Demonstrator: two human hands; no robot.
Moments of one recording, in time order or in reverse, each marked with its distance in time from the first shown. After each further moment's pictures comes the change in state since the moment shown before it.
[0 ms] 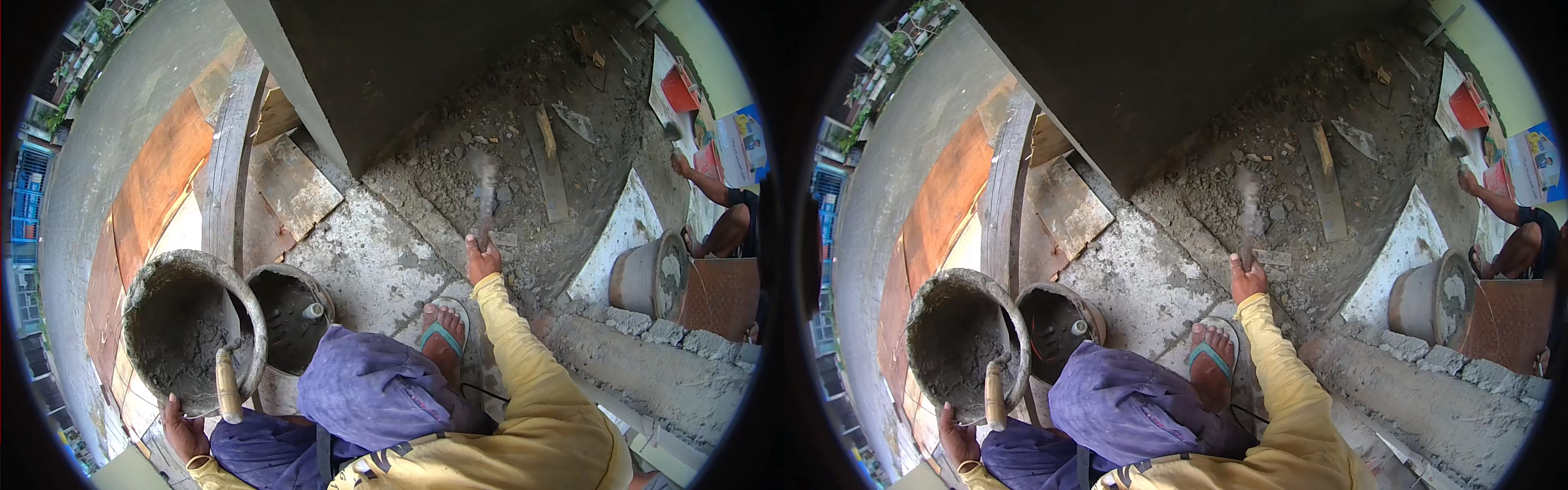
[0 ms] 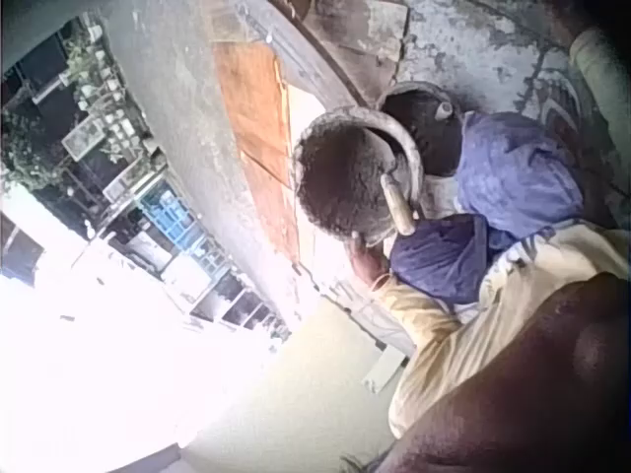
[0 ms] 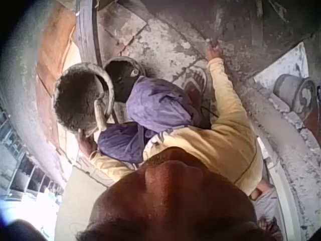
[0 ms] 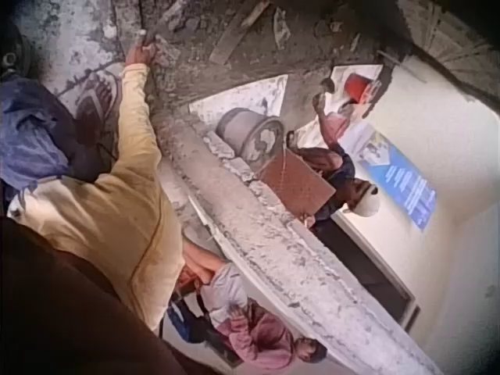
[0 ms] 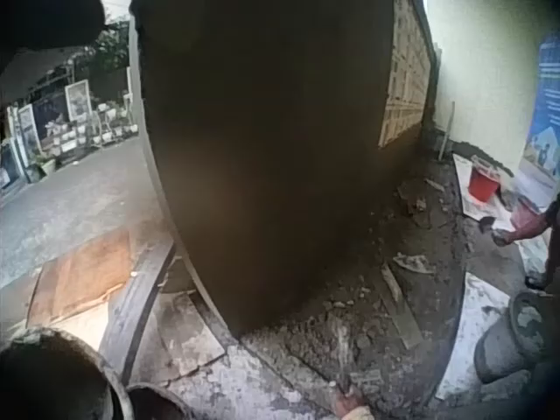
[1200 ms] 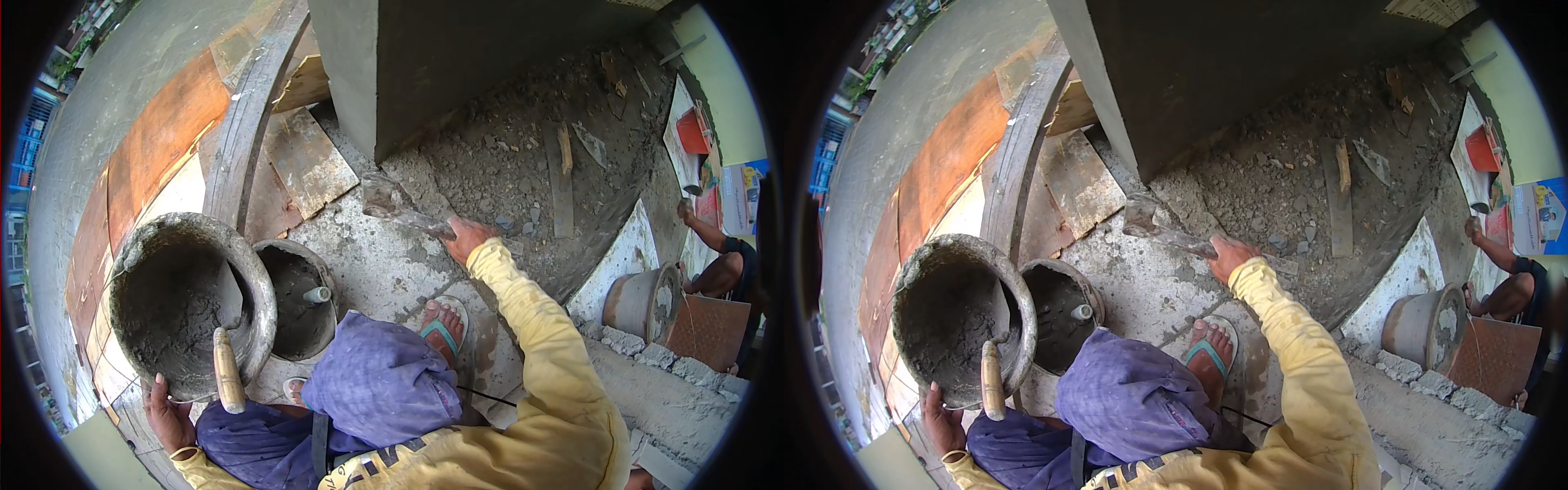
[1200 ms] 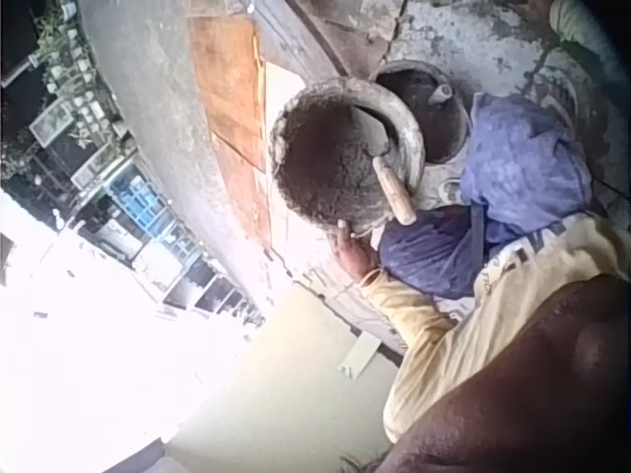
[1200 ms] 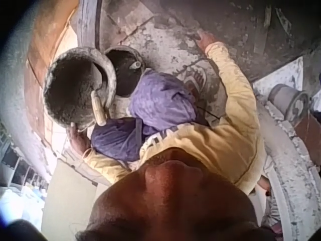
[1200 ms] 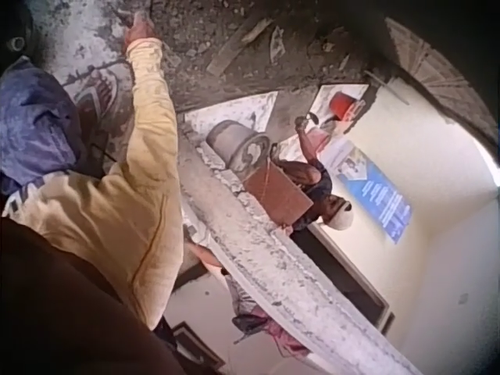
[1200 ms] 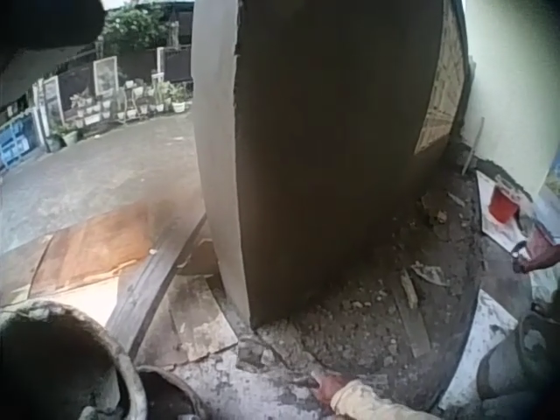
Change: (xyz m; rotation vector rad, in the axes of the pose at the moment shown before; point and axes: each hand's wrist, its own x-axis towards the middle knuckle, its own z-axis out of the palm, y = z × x) left_hand -0.009 0.001 0.000 0.037 0.014 0.076; right_hand 0.000 -0.103 0.045 -1.039 -0.575 -0.637
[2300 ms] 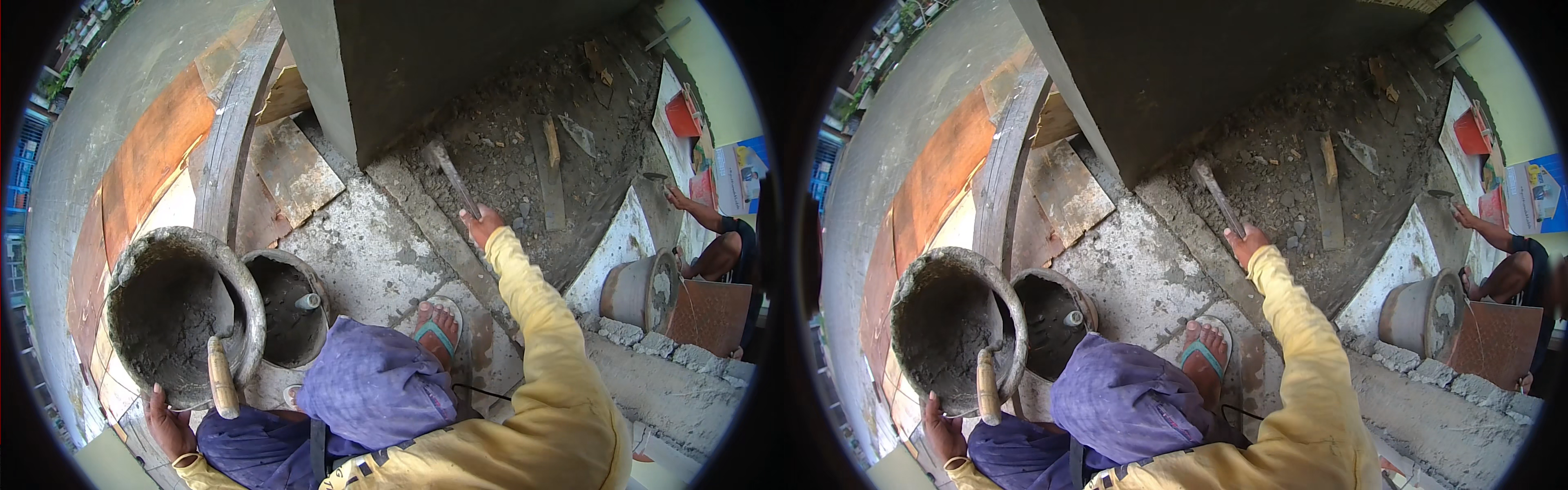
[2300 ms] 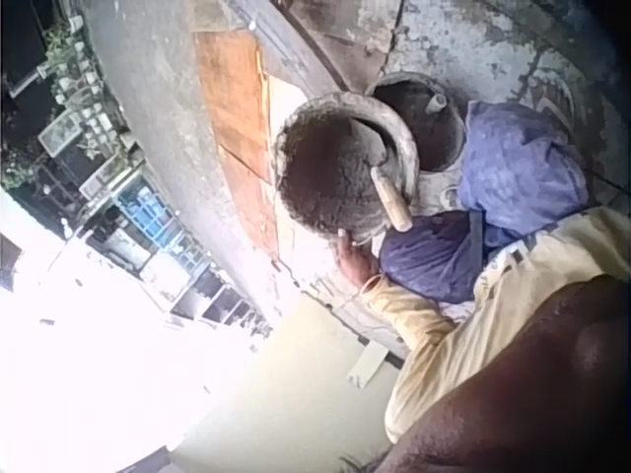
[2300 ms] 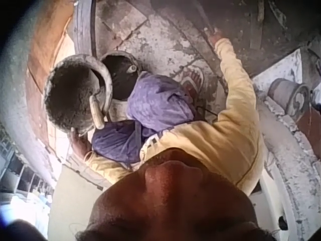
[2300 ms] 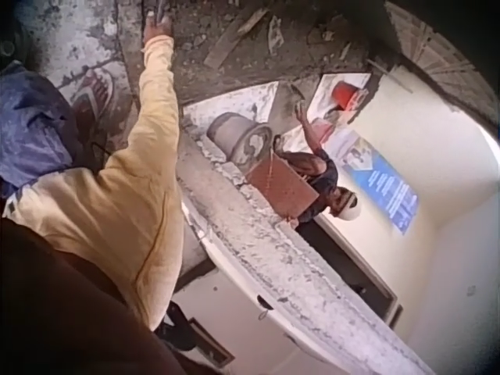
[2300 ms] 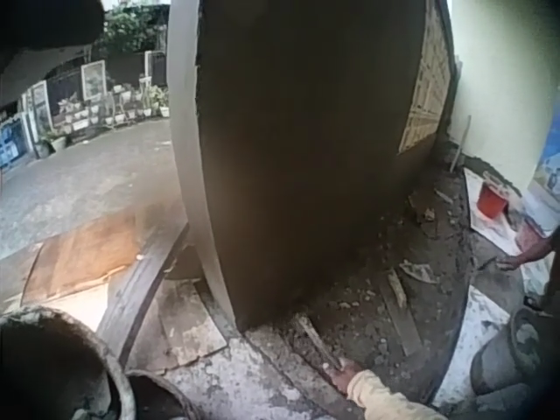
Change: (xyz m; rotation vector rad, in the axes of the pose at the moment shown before) left_hand 0.005 -0.004 -0.004 0.014 0.036 -0.013; right_hand 0.013 0.083 0.012 0.417 0.063 0.379
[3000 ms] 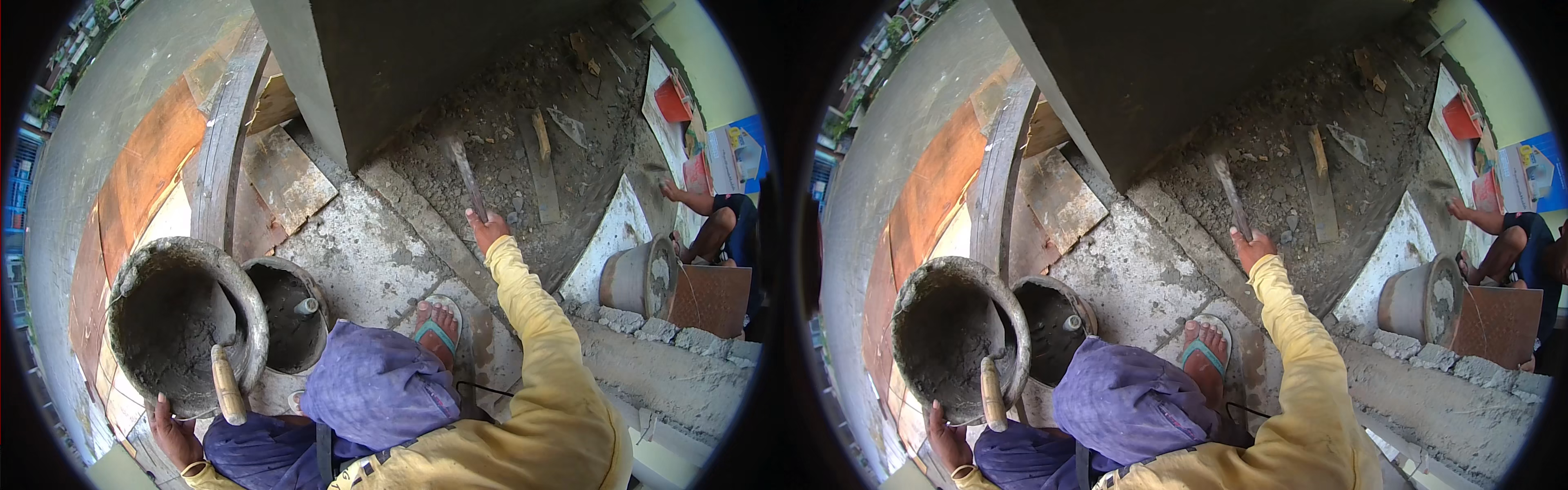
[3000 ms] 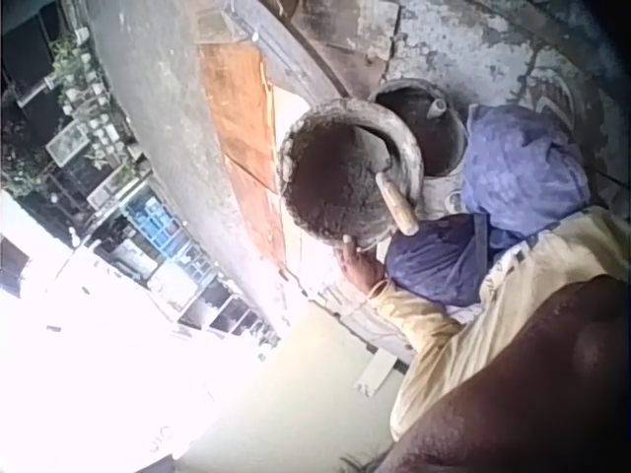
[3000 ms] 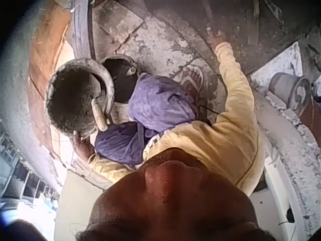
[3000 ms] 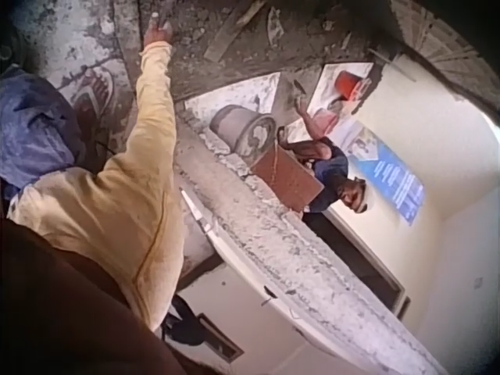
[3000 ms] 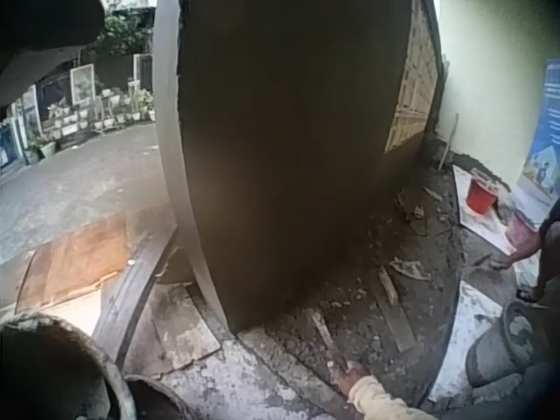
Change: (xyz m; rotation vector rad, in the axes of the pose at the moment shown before) left_hand -0.003 0.005 0.012 -0.034 -0.013 0.000; right_hand -0.026 0.010 -0.009 0.114 0.135 0.135
